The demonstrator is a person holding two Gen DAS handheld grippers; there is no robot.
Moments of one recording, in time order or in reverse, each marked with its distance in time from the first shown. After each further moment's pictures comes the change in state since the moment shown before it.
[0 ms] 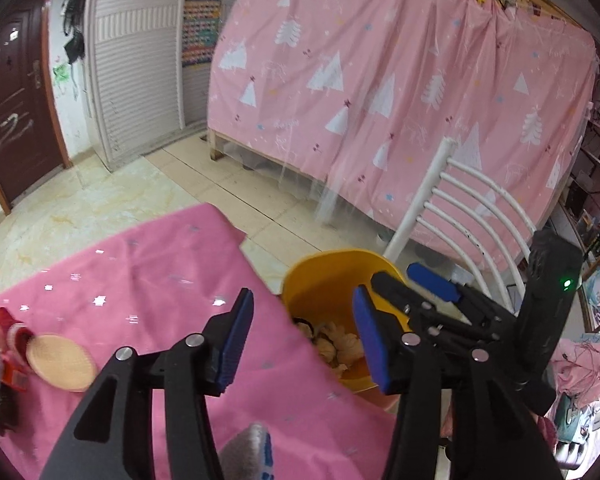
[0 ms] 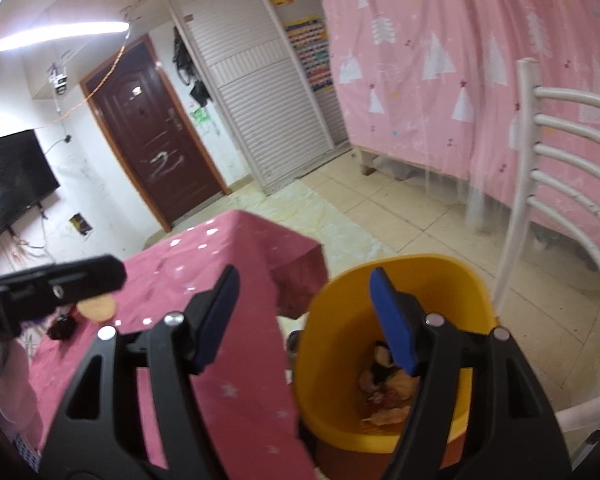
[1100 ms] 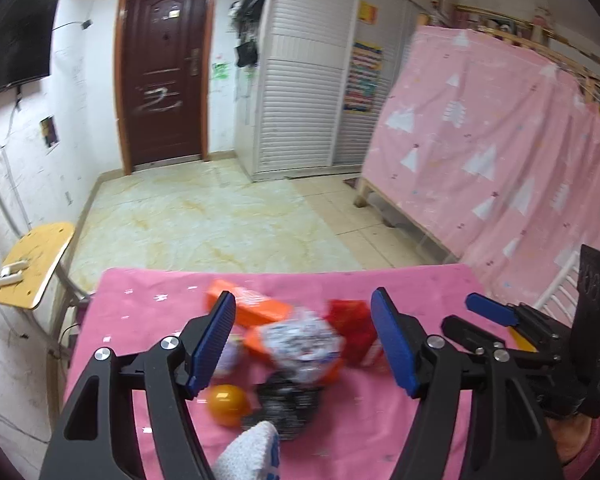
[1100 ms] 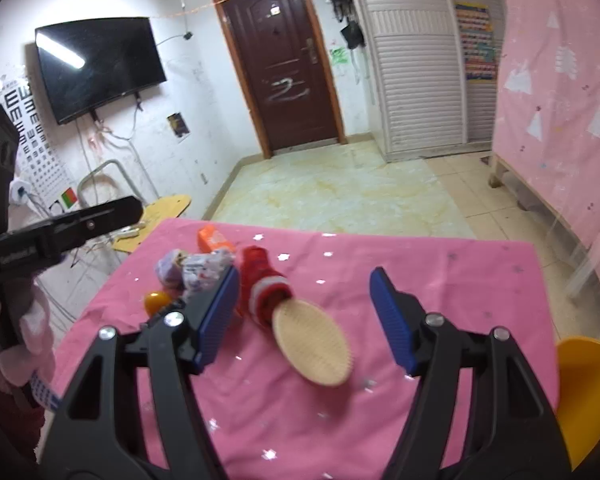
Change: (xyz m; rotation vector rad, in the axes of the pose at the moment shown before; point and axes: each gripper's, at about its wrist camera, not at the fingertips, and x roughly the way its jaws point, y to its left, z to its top) left arm -0.156 0.277 -0.048 -0.316 -0.176 0.370; right arm 0.086 0.269 0.003 -0.374 0.198 0.298
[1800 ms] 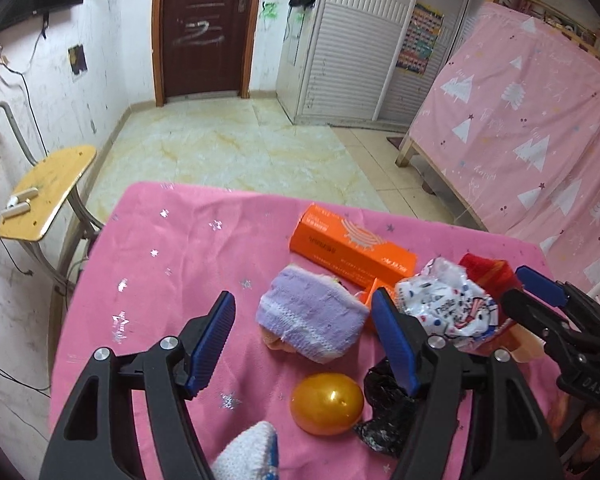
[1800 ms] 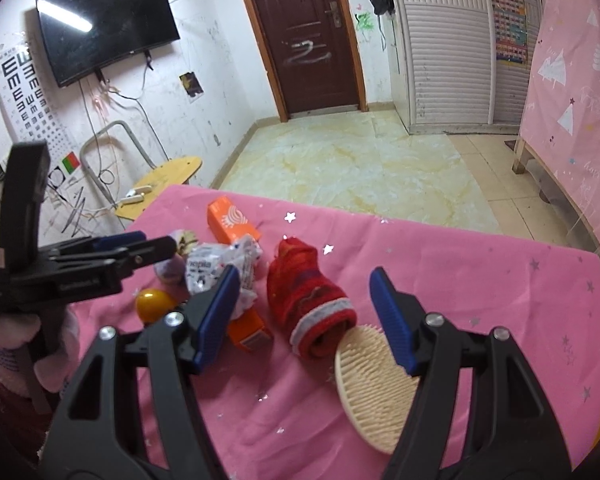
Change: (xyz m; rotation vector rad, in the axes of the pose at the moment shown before) left arm 0.083 0.087 -0.035 -0.140 0.204 0.064; right arm 0.076 0.030 0.009 -0.048 0.131 0.023
